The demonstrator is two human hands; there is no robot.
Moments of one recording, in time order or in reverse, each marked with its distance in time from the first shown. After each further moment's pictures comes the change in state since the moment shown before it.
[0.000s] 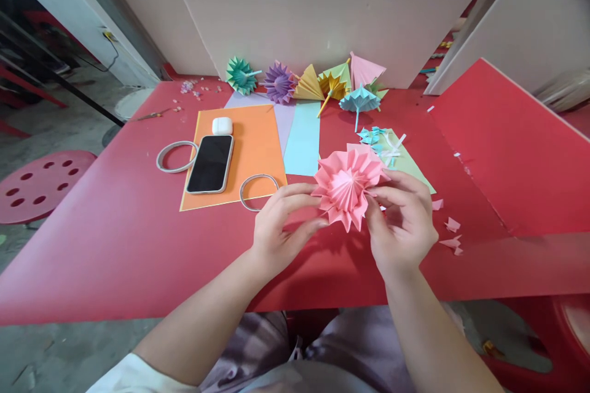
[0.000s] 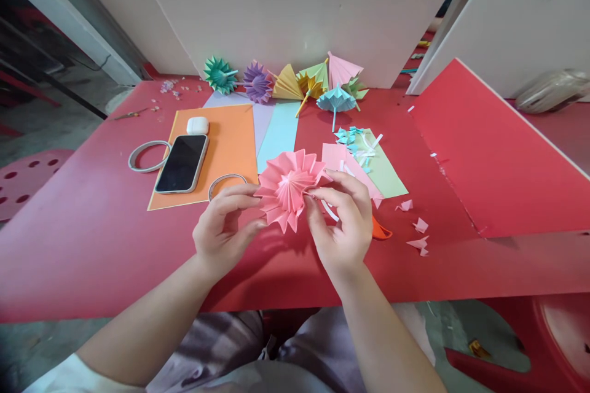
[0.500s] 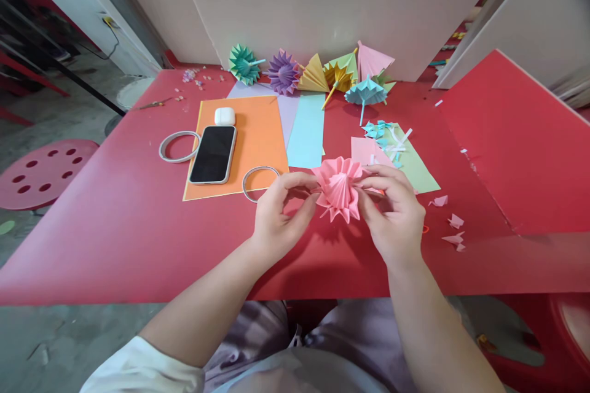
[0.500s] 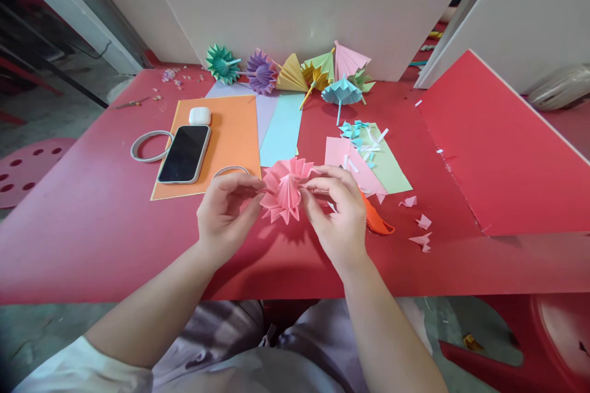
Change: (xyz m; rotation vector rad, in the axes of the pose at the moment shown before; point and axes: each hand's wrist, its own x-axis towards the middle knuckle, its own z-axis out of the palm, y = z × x) left_hand 0.002 0.004 0.002 -0.121 0.020 -0.220; right_hand 0.005 -0.003 0.000 0.144 -0.251 0.199
